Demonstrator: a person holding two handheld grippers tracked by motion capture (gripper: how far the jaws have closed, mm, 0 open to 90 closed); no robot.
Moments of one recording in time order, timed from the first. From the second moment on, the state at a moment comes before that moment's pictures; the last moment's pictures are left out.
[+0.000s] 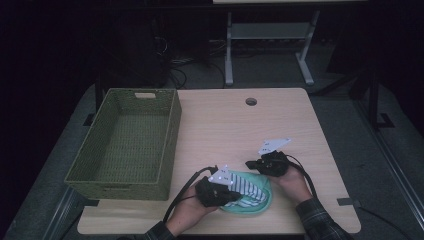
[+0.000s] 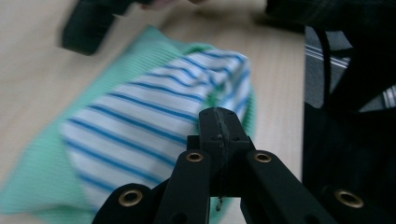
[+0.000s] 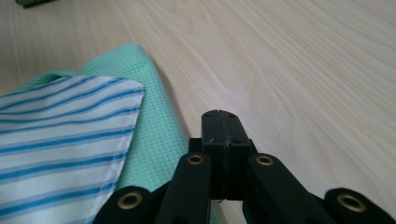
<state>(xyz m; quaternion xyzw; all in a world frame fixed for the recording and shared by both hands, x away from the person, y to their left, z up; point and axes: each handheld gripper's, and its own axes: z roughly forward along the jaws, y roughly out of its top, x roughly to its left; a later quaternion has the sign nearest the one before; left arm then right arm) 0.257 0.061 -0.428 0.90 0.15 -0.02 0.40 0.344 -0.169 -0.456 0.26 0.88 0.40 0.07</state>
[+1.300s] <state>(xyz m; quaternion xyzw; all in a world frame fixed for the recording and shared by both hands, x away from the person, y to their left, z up) 0.265 0.058 -0.456 0.93 0.15 0.00 0.32 0.344 -0.177 -0.468 0.27 0.89 0.36 0.06</state>
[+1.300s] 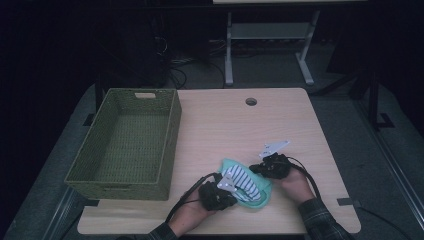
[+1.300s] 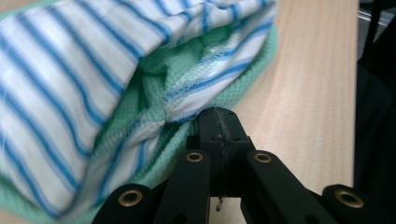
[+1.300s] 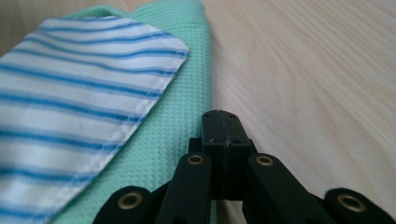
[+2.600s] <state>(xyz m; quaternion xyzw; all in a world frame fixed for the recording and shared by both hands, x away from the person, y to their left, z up) 0.318 0.069 -0.451 0.93 0.19 0.05 0.33 0.305 -0.207 -0.463 0.28 0.89 0.36 0.05</state>
